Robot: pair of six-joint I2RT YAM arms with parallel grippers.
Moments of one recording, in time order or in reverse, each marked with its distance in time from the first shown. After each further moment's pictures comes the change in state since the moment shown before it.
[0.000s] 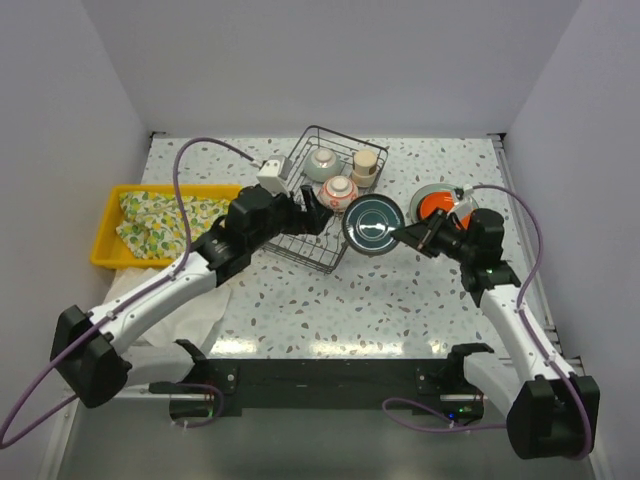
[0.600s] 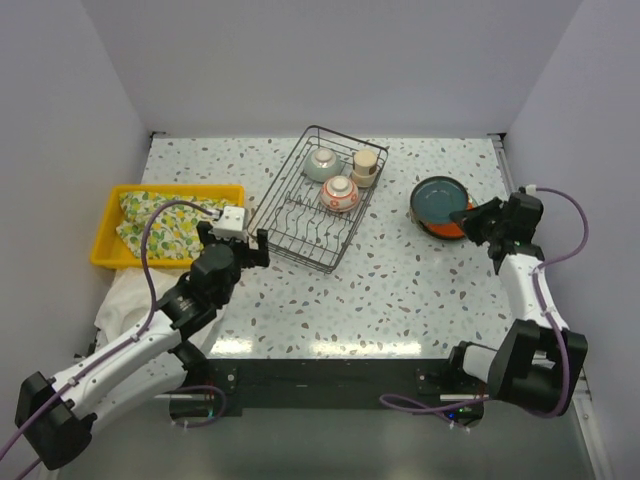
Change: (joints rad) left arm 0.001 -0.447 -0.454 0.036 -0.482 0.386; right arm -0.324 0.226 0.146 -0.132 0.285 0.046
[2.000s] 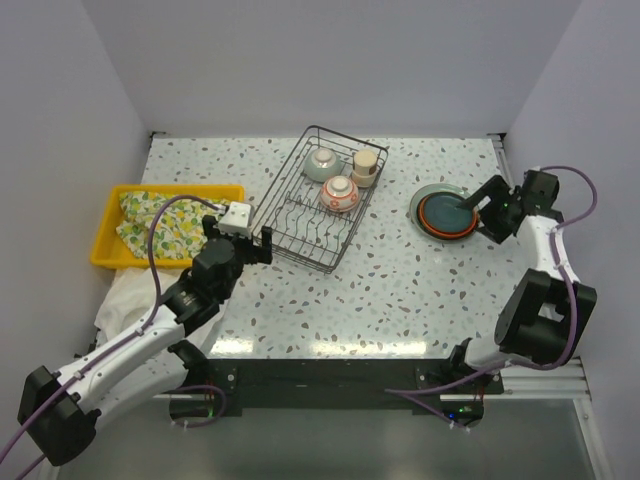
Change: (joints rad) left arm 0.028 0.051 0.017 0.056 0.067 0.055; right arm -0.110 0.294 0.320 -0.312 -0.007 -0.286
